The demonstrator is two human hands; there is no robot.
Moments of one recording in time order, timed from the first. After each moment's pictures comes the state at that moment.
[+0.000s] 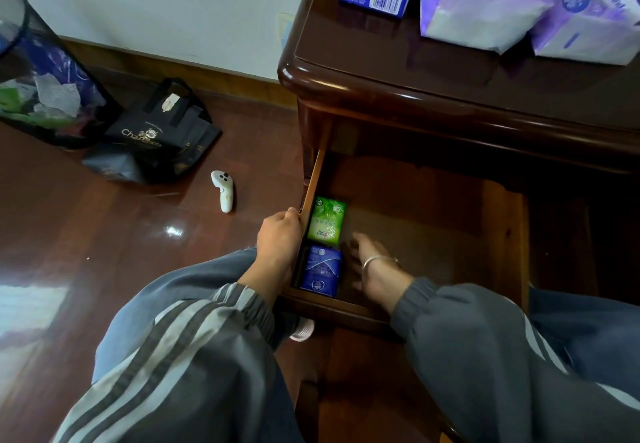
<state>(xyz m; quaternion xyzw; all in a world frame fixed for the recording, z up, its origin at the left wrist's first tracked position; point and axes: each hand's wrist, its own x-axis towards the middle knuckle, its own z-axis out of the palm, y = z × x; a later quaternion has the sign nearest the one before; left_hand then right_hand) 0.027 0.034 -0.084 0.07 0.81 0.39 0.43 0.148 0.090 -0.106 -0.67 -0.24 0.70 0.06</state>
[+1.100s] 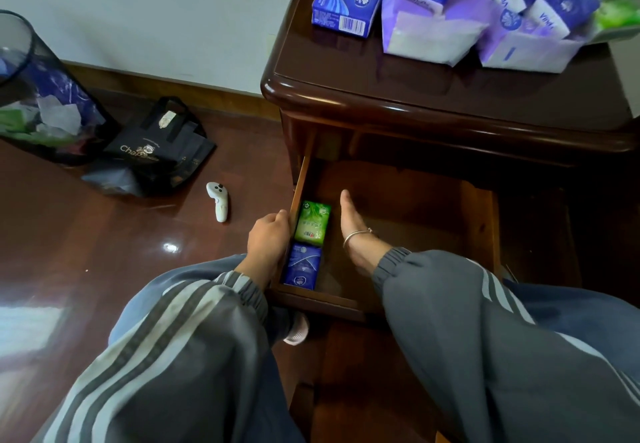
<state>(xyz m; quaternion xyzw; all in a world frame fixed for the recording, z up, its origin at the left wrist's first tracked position) 0.025 0.033 -0.090 0.14 0.84 0.35 0.39 0.135 0.118 -0.089 -0.62 -0.42 0.66 0.06</state>
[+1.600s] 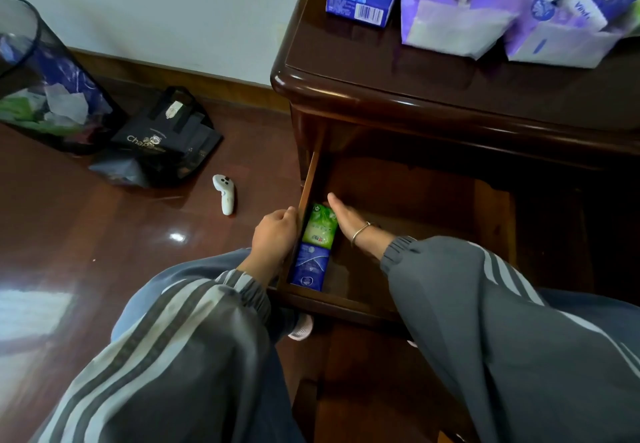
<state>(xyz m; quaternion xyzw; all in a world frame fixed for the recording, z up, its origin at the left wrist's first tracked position) 0.018 0.033 -0.101 0.17 0.84 0.32 0.39 0.121 0.138 -0.133 -0.53 -0.59 0.60 -0.08</state>
